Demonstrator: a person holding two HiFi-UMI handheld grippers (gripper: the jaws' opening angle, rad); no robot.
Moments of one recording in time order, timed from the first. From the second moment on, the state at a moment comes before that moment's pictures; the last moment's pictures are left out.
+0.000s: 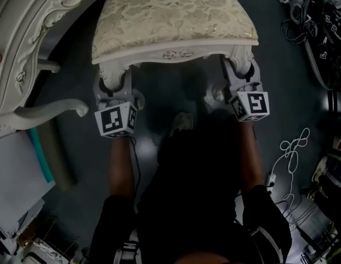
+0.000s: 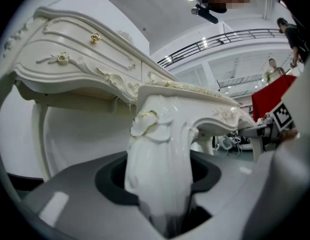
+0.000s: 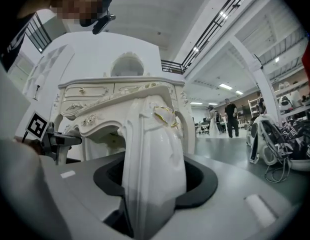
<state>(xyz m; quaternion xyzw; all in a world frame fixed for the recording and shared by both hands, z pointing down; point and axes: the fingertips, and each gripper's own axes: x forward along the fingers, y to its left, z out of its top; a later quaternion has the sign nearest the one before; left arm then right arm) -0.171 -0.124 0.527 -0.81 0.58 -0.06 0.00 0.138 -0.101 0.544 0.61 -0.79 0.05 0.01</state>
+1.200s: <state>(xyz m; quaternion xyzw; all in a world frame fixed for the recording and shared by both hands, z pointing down) -0.249 -0.133 0.533 -0.78 0.62 -0.05 0.00 0.063 -0.134 0.538 0.58 -0.82 0.01 0.00</state>
